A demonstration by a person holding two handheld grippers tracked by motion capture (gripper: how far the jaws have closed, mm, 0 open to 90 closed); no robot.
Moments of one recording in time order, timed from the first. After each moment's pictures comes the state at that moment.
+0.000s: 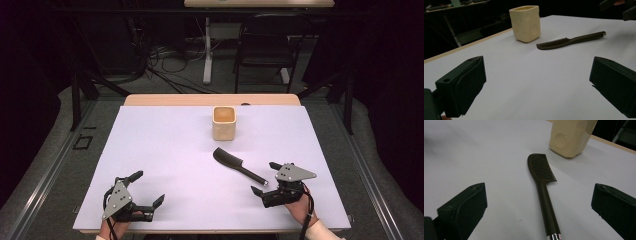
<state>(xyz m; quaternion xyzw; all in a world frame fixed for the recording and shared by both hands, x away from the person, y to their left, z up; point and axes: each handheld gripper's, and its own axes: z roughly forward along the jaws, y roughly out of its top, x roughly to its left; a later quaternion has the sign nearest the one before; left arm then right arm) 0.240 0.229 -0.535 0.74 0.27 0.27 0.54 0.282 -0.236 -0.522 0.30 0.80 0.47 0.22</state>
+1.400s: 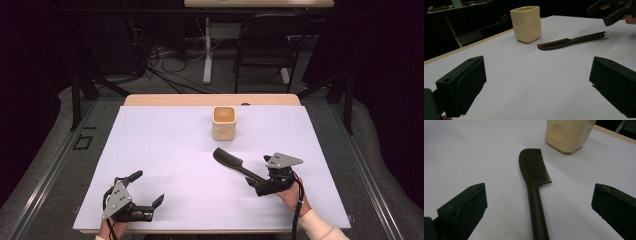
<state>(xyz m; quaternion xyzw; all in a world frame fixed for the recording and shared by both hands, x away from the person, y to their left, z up) 0.239 0.230 -0.534 0.74 0.27 0.28 0.55 0.317 -0.224 -0.527 0.31 0.82 0.44 0.20</state>
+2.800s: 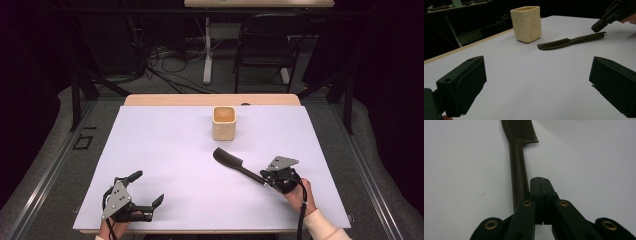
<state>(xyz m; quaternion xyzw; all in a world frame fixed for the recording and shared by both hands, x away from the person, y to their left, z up) 0.239 0.230 -0.534 0.74 0.27 0.28 0.55 0.317 -0.236 -0.541 0.33 0.86 0.33 0.21</state>
